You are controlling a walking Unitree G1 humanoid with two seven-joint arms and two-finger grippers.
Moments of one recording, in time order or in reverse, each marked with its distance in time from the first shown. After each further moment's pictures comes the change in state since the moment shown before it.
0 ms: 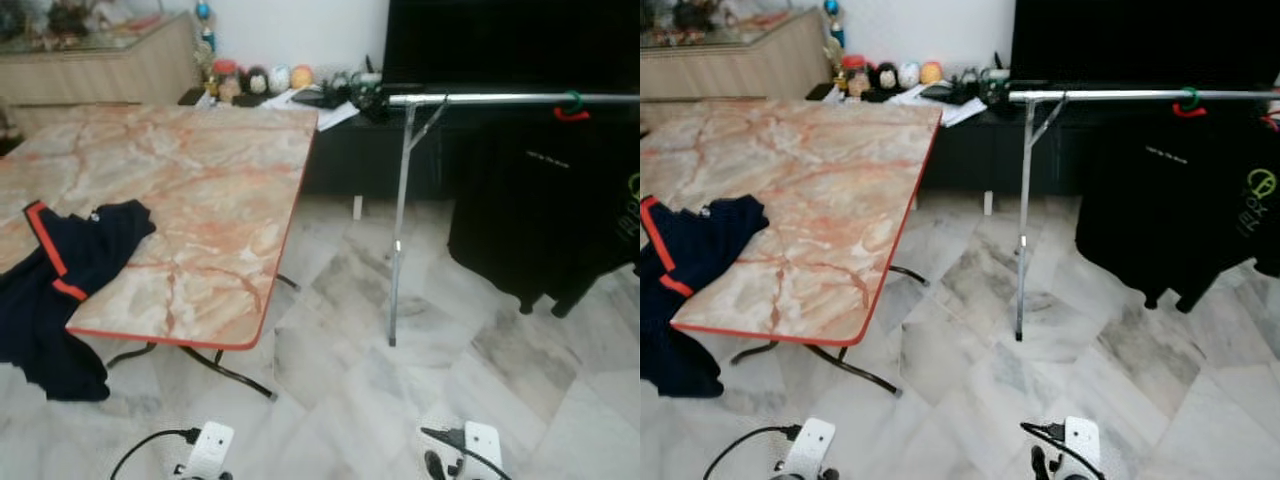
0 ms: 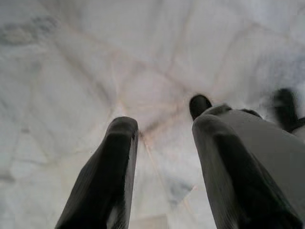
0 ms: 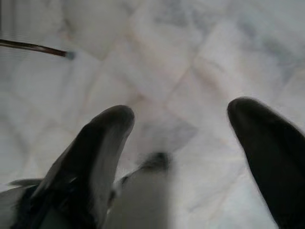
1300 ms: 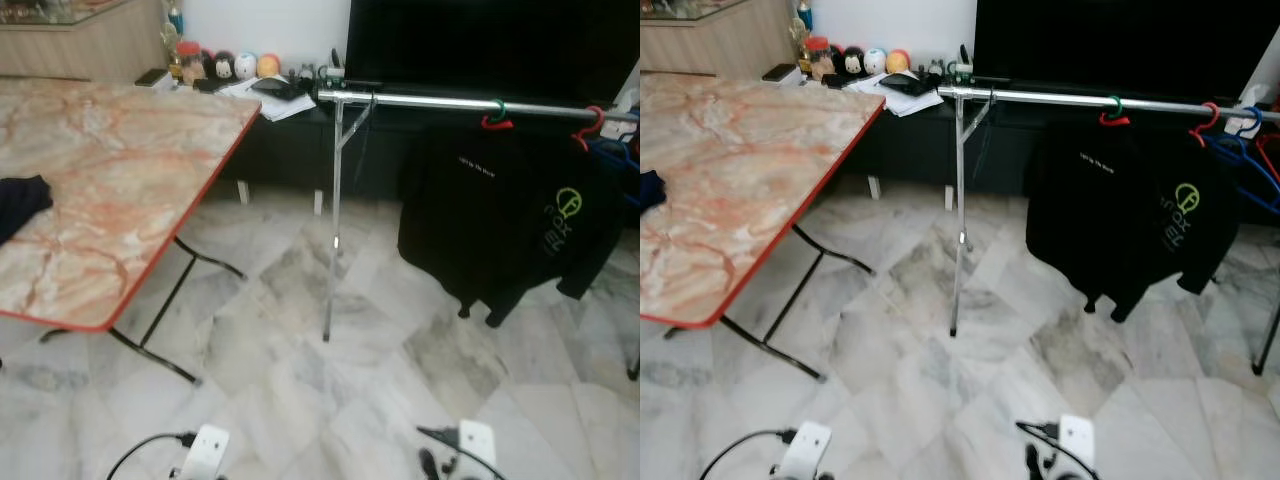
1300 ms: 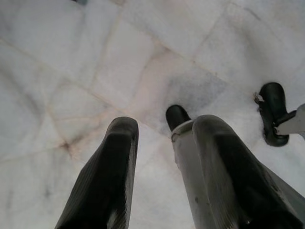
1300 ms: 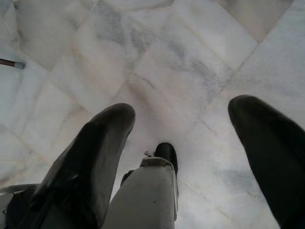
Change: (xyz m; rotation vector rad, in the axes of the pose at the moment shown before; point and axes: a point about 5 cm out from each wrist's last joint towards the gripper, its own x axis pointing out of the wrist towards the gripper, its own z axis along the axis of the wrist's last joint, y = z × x) left arm 0.001 -0.006 0.006 -0.002 -0.018 -0.019; right arm 0.000 0.001 -0.002 0.005 -0.007 0.000
